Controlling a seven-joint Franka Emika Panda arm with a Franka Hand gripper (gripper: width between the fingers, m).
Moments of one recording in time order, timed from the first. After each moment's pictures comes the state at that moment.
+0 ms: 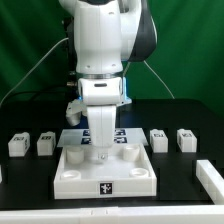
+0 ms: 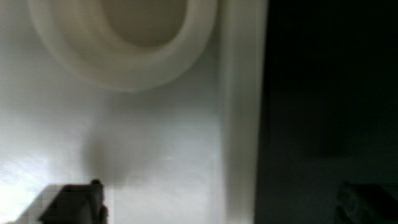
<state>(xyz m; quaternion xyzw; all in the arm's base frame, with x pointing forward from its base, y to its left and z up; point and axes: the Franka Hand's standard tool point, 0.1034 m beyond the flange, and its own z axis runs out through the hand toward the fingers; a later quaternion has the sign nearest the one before) 0.419 -0.019 0.011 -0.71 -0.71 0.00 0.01</state>
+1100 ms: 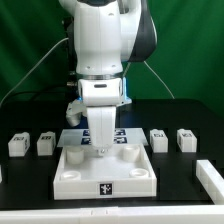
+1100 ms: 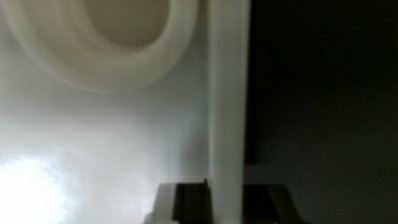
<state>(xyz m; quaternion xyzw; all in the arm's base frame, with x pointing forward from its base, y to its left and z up) 0.418 -0.019 0.010 -0.71 -0.71 0.00 0.01</state>
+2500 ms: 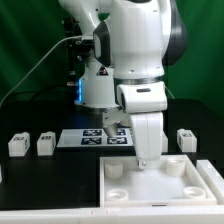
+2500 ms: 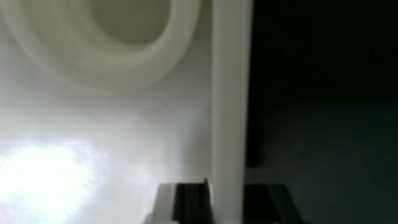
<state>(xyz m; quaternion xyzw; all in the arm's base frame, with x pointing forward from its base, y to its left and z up) 0.492 0.058 0.011 -0.71 -0.70 -0.04 0.00</state>
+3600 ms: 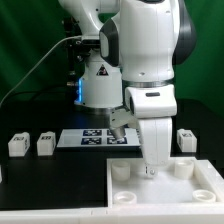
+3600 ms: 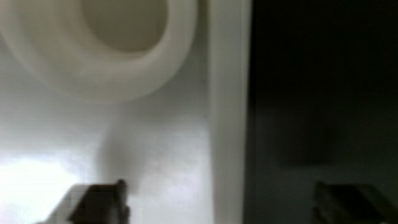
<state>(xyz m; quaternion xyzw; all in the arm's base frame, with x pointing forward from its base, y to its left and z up) 0.496 0.064 0.010 -0.72 -0.70 -0.01 0.02</state>
